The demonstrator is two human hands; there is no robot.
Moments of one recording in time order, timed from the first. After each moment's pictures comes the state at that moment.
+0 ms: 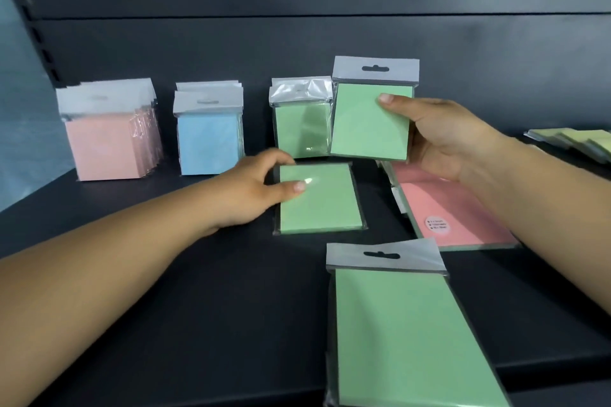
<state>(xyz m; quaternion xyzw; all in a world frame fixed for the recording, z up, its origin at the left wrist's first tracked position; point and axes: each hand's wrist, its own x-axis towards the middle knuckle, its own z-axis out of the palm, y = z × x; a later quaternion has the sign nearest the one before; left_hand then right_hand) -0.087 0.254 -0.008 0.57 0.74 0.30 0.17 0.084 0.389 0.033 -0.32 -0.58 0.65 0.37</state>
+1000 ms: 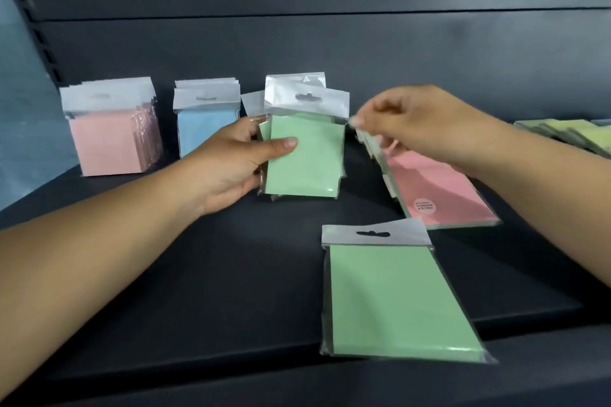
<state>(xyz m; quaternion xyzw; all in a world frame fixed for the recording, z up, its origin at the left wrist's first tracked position) -0.072 0.247 0.010 0.41 0.54 0.62 0.38 0.108 0.342 0.045 -0.33 -0.85 0.30 0.26</state>
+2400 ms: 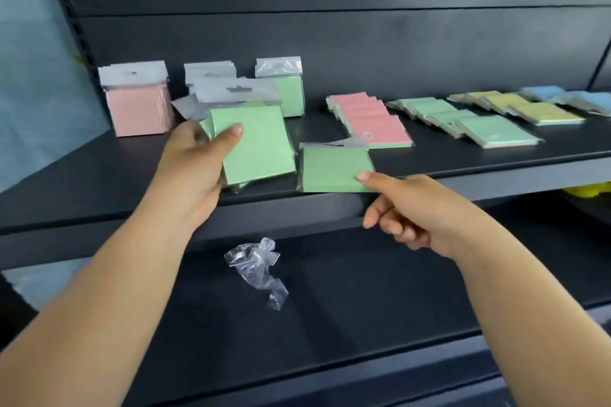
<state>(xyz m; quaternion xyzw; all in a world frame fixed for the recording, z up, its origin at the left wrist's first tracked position) -0.008 0.126 -0.016 0.33 0.52 0.75 0.24 0.202 0.193 -0.021 -0.48 -0.68 0.52 0.18</state>
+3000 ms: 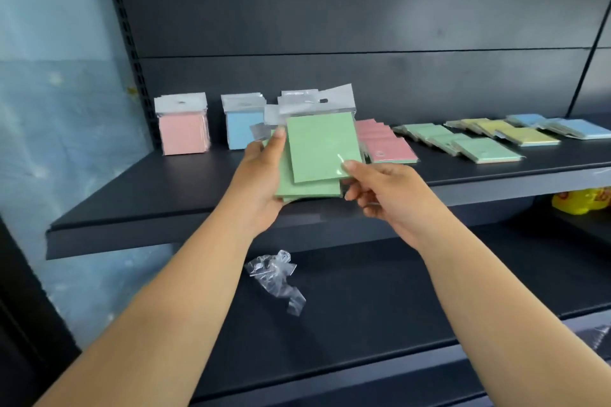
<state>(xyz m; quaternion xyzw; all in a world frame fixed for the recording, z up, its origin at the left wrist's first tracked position) 0.013 0.096 -0.002 0.33 0.49 0.71 0.37 0.167 0.137 -0.006 -0.35 -0.65 0.56 0.38</state>
